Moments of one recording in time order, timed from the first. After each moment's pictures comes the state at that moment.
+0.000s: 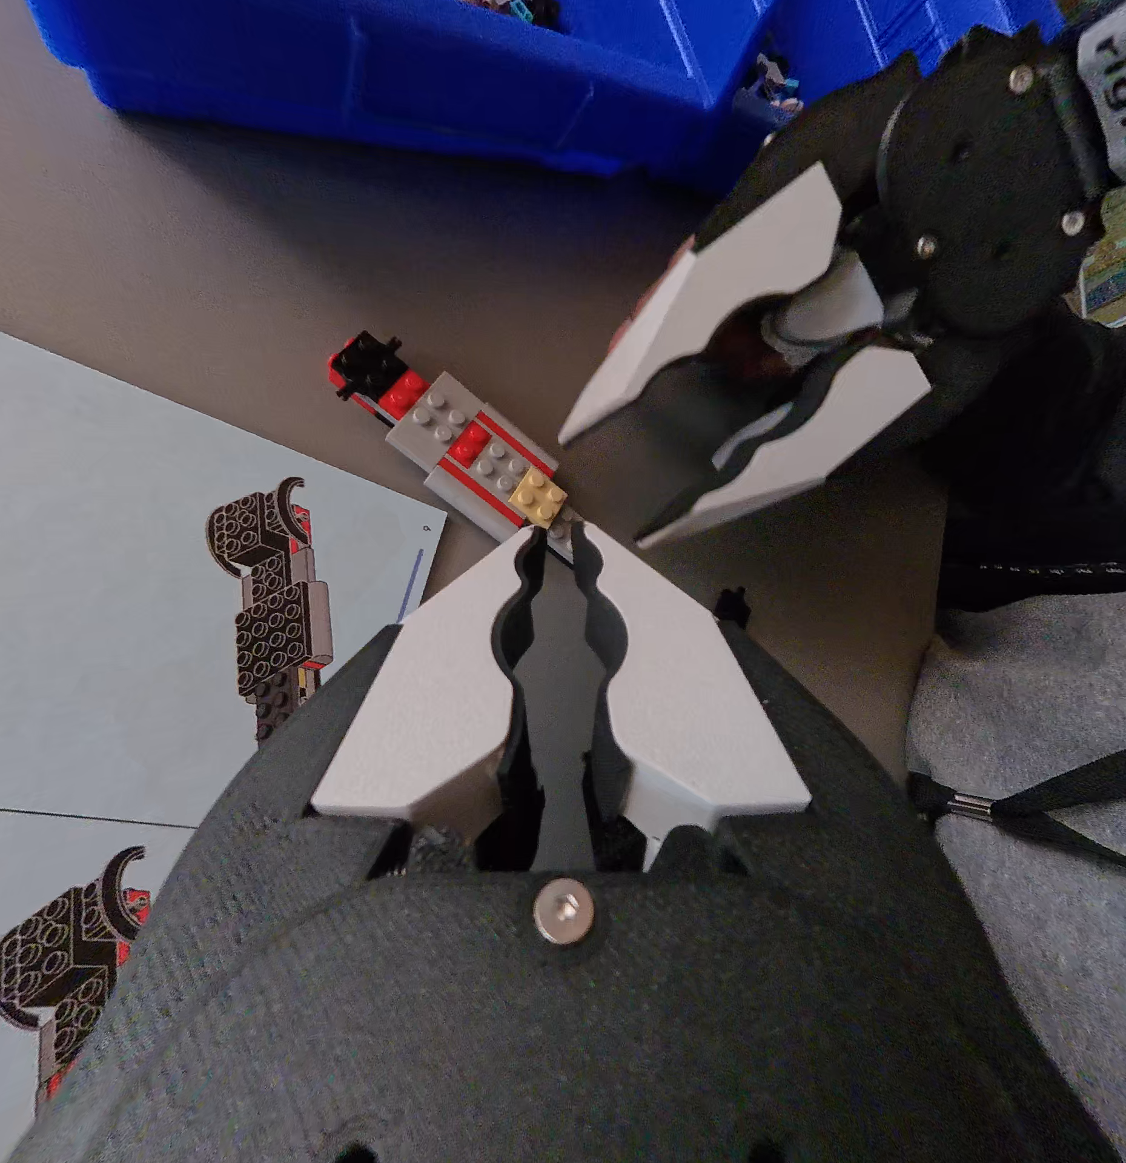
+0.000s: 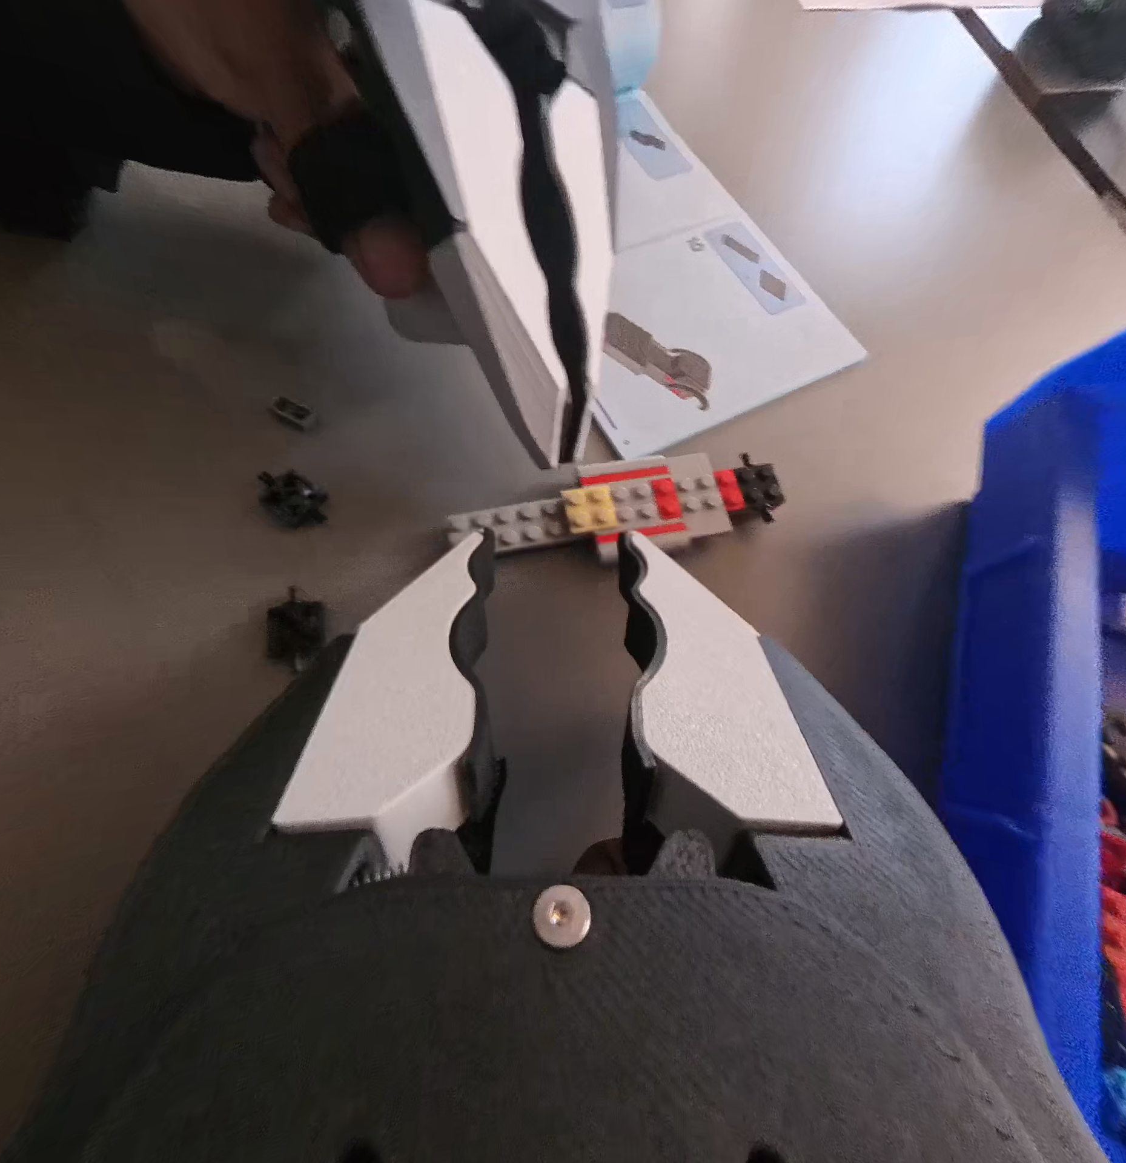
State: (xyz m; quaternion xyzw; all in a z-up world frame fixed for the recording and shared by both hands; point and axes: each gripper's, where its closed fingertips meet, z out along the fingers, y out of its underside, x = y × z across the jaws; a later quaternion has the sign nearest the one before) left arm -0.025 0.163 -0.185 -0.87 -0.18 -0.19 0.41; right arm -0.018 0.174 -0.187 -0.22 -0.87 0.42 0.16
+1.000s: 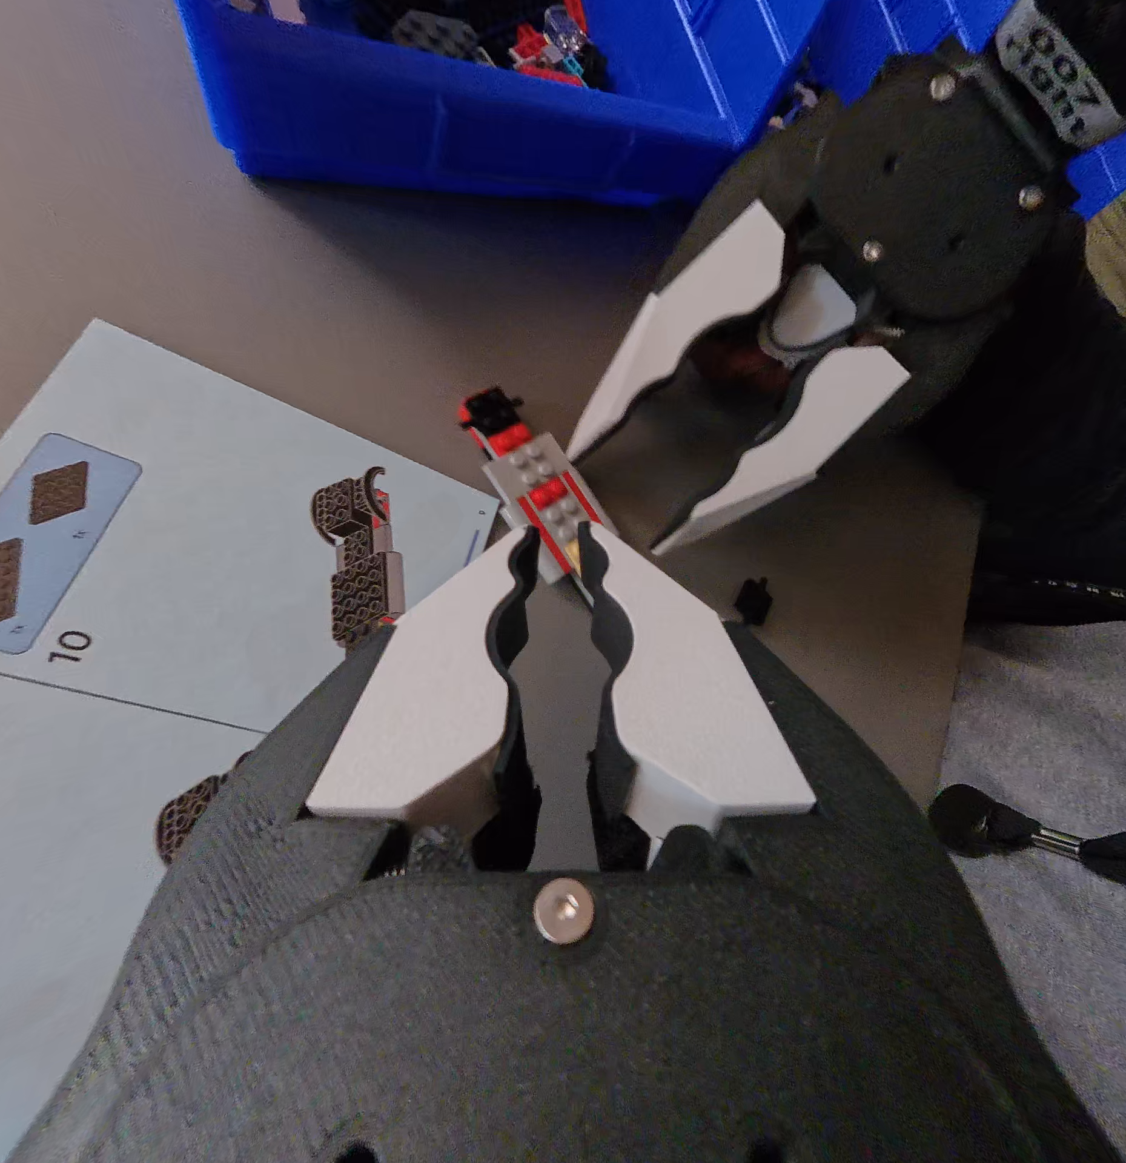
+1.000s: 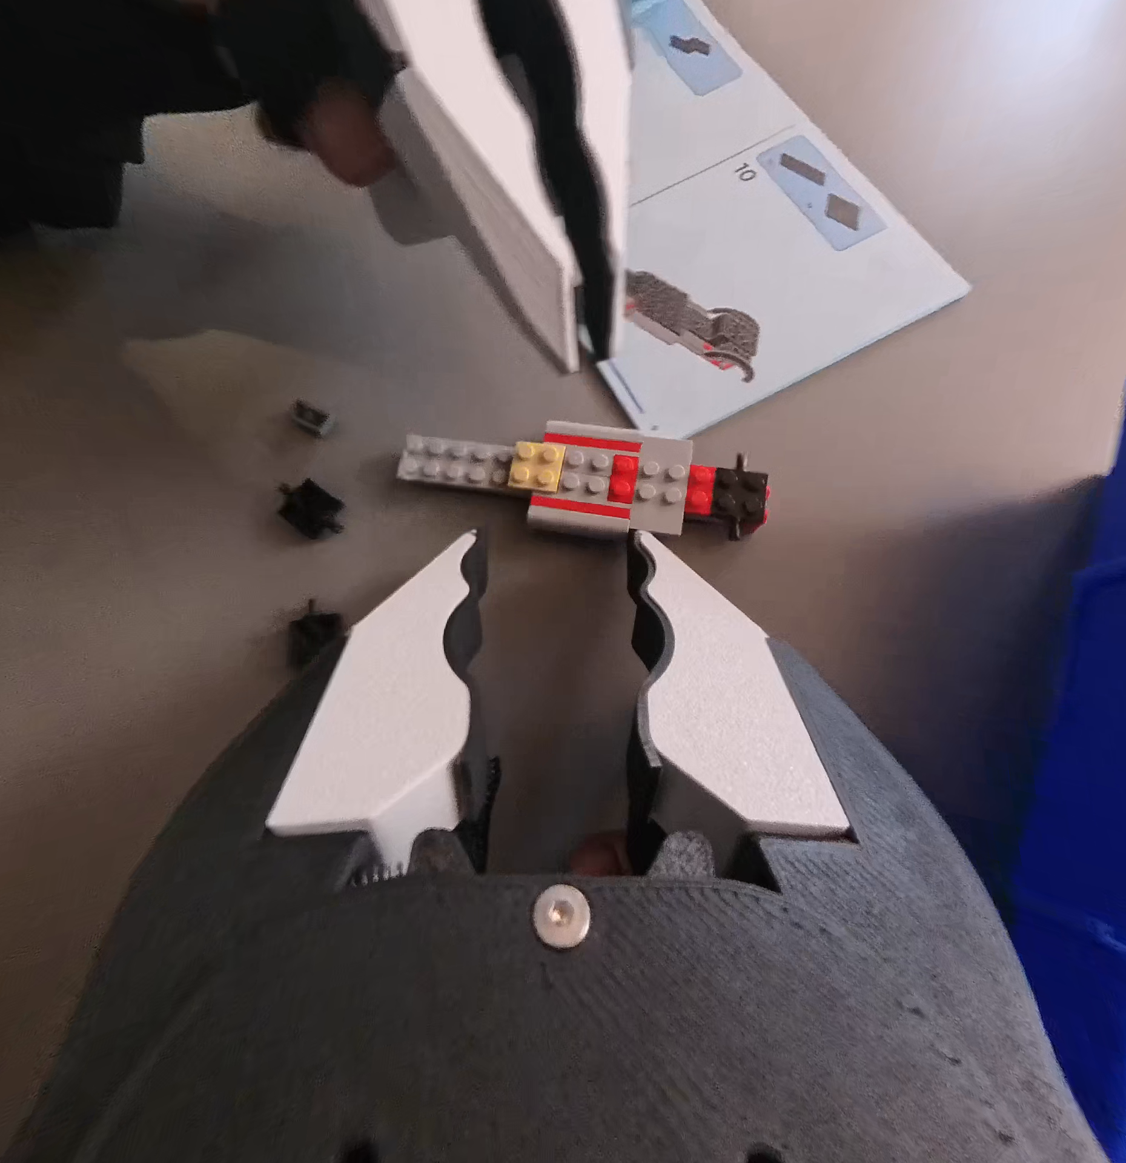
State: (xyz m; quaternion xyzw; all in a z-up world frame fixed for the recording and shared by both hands) left arm -0.042 0.146 -0.173 -0.88 -0.19 -0.15 0.41; right arm -0.020 0.168 -0.199 -0.24 -0.88 0.40 0.07
